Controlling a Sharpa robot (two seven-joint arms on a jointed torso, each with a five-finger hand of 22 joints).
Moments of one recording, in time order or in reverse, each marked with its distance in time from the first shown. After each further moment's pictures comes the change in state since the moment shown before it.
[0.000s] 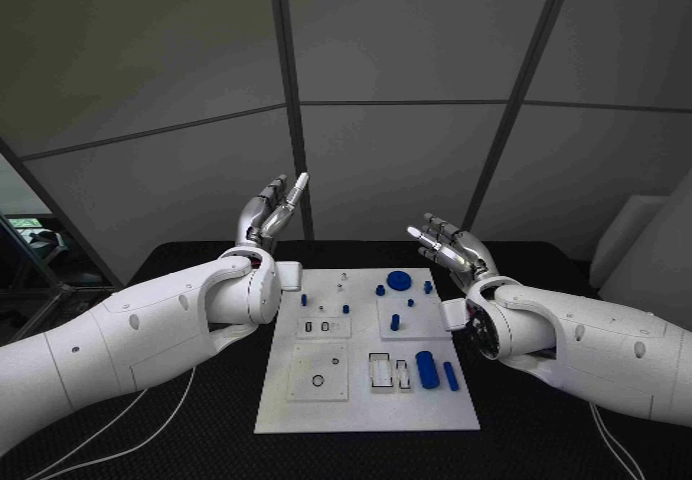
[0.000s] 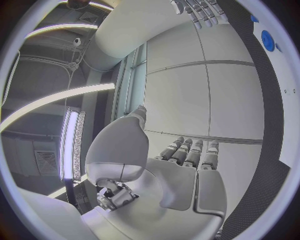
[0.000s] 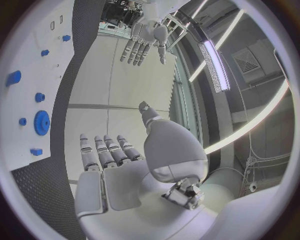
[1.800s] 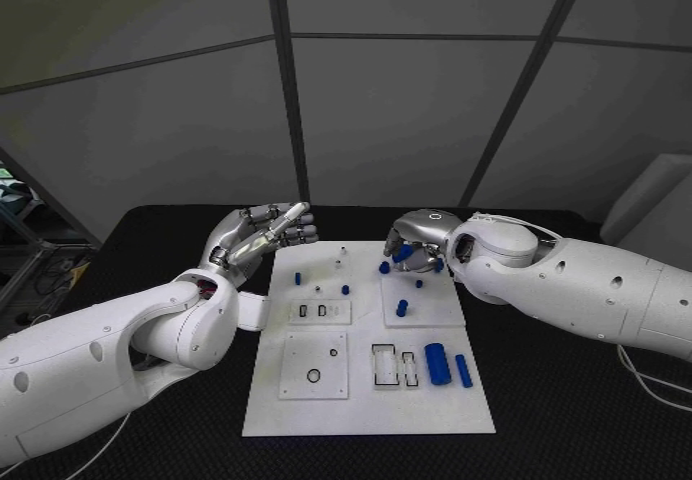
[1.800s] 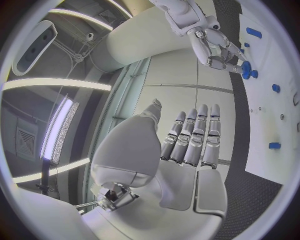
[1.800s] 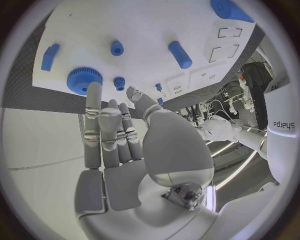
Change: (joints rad) left arm 0.001 -0.214 0.001 0.290 -0.083 0.210 -0.034; left_hand 0.253 0.064 0.002 -0.122 0.000 0.640 0.067 0.099 0.042 0.771 0.078 0.101 0.049 0.811 0.013 0.116 0.063 0.069 0.671 0.009 0.275 0.094; right arm 0.186 0.053 0.016 -0.103 -1.569 0.372 -0.485; right_hand 0.185 -0.161 0.219 -0.167 0.015 0.845 0.020 0.049 0.042 0.905 -0.100 0.046 0.038 1.258 -0.192 1.016 0.733 0.132 0.896 -0.193 0.750 0.361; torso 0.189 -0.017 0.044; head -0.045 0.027
